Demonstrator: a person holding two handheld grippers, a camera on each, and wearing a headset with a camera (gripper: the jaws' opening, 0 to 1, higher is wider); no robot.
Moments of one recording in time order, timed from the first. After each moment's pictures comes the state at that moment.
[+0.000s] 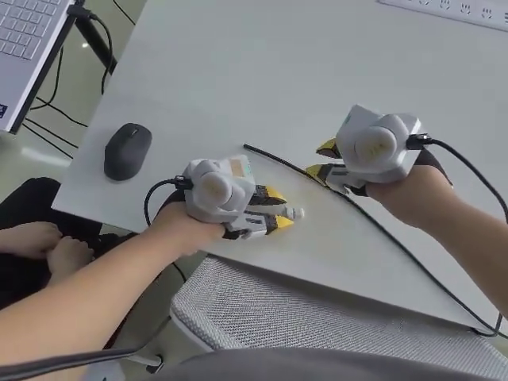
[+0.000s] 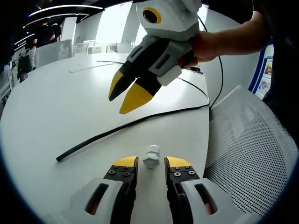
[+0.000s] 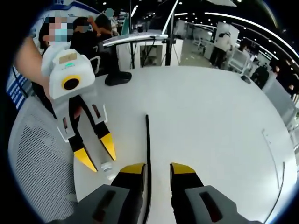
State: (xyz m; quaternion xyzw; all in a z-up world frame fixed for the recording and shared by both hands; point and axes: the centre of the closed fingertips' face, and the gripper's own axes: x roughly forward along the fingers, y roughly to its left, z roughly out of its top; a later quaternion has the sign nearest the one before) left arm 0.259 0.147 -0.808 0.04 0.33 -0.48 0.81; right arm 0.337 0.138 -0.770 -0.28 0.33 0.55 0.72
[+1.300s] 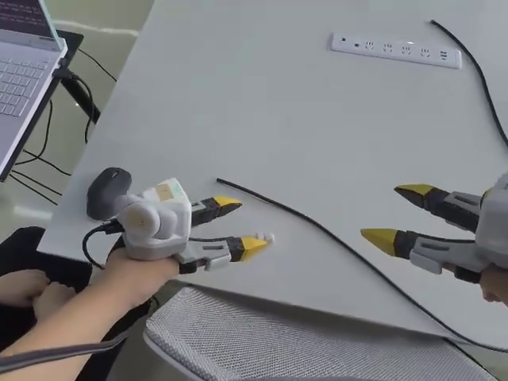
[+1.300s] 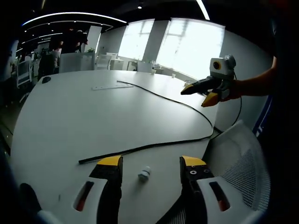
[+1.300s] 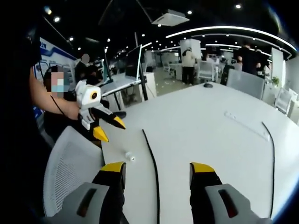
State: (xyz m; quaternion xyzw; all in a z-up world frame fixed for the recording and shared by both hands) left arm 0.249 0.158 -0.717 -0.03 0.28 -0.39 0.88; right arm 0.290 -0.003 -0.675 -0.09 0.27 0.50 0.82
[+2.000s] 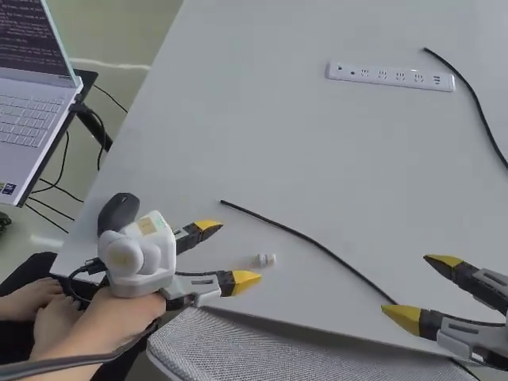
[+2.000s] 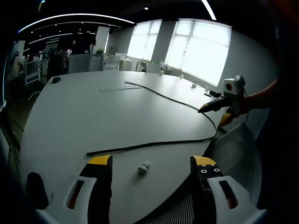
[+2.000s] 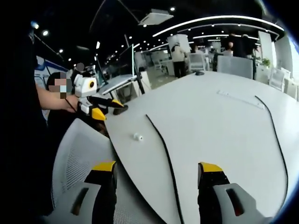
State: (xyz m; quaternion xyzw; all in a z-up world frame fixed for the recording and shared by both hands) left arm 0.235 0.174 -0.708 -0.03 0.29 -0.35 0.89; right arm 0.232 -0.048 -0.707 -0.04 0.32 0.48 0.82
